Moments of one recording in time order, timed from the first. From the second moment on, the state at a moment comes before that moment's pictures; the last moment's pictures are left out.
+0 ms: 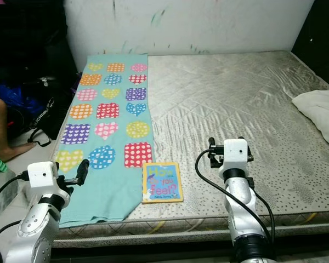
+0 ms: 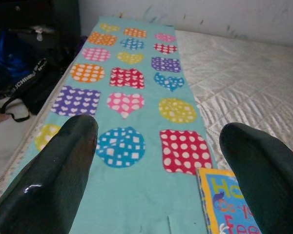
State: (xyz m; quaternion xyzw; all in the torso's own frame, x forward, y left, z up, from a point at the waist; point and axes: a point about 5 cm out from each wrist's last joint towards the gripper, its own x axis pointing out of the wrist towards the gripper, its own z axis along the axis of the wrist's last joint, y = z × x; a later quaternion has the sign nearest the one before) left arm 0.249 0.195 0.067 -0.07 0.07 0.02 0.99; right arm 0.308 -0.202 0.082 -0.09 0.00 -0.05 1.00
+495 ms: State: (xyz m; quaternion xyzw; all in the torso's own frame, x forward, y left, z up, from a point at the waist) left arm 0.249 0.194 0.067 -0.07 0.07 0.02 0.99; right arm 0.311 -0.199 0.085 -0.09 -0.01 -0.04 1.00
